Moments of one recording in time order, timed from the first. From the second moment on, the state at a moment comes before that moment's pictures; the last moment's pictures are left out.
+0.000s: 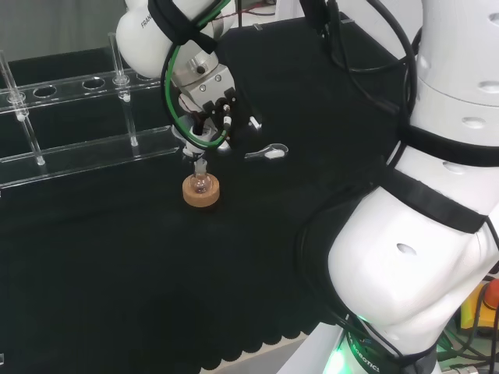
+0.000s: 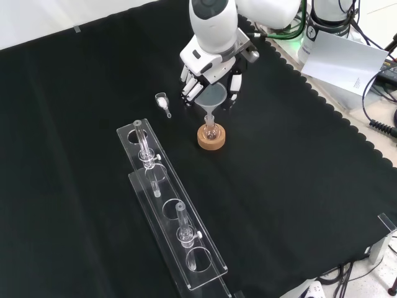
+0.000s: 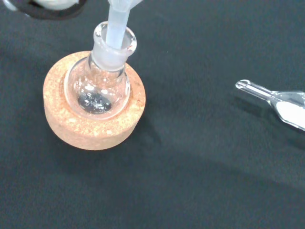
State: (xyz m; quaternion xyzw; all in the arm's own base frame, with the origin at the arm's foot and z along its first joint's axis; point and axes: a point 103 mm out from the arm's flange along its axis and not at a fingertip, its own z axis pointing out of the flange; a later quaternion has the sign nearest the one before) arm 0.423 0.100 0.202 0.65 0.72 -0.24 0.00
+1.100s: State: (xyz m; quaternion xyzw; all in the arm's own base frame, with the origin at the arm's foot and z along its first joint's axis) arm 0.423 0.100 0.189 0.65 0.72 -0.23 -0.01
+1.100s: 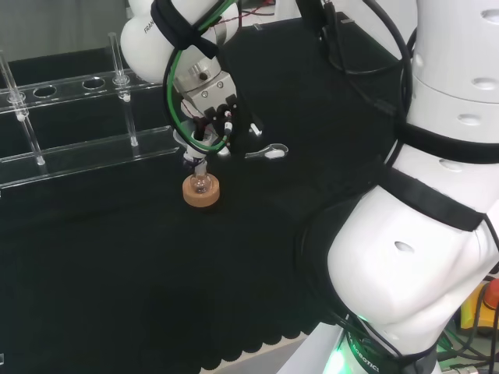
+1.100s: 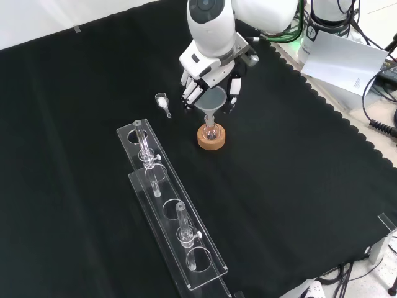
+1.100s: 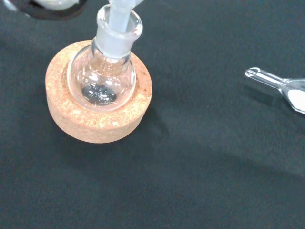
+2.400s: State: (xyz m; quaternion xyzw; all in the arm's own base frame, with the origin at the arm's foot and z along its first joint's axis) arm 0.402 0.097 0.211 0.66 0.73 -0.21 -0.02
